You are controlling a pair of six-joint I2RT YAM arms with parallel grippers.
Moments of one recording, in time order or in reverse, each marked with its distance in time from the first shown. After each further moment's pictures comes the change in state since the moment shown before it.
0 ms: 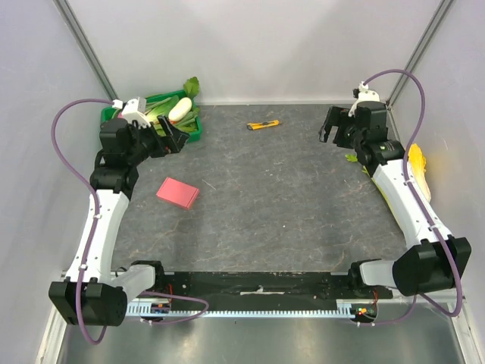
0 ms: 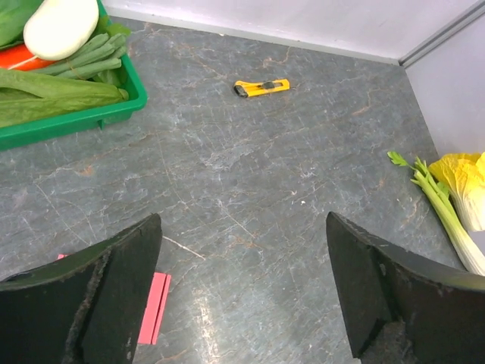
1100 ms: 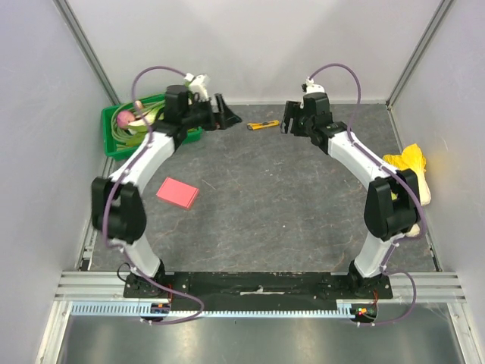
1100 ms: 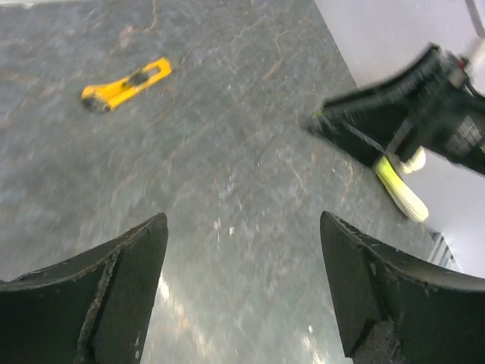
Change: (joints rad) left arm -0.216 0.563 0.264 0.246 0.209 -0.062; right arm 0.198 0.493 0.231 0.221 0.038 0.061
